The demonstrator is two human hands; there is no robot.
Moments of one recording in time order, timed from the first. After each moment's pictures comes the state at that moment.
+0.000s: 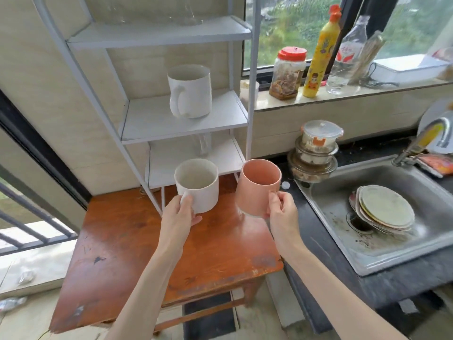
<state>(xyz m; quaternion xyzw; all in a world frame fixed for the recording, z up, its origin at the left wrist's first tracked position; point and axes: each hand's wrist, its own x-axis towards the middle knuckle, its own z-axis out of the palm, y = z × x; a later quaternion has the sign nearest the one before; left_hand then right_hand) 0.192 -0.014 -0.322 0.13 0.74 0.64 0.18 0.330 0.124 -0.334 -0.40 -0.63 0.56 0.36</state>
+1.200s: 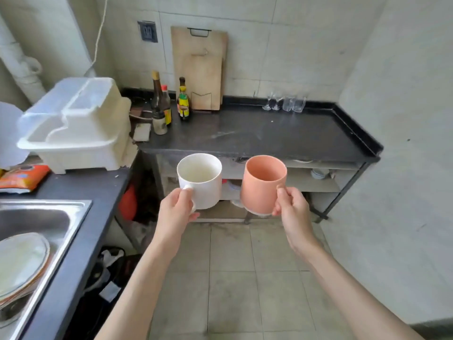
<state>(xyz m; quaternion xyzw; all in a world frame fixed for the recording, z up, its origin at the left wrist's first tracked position) 0.935 0.356 -0.320 0.56 0.43 0.41 0.57 1.117 0.236 -0.313 -0.72 -0.28 0.18 0.61</state>
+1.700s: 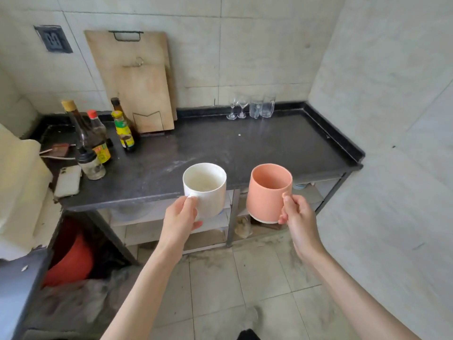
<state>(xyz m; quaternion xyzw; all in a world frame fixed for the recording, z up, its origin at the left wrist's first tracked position) 1.169 0.506 -0.330 0.60 0.42 0.29 0.61 1.329 0.346 -0.327 -0.74 -0.19 0.15 0.63</state>
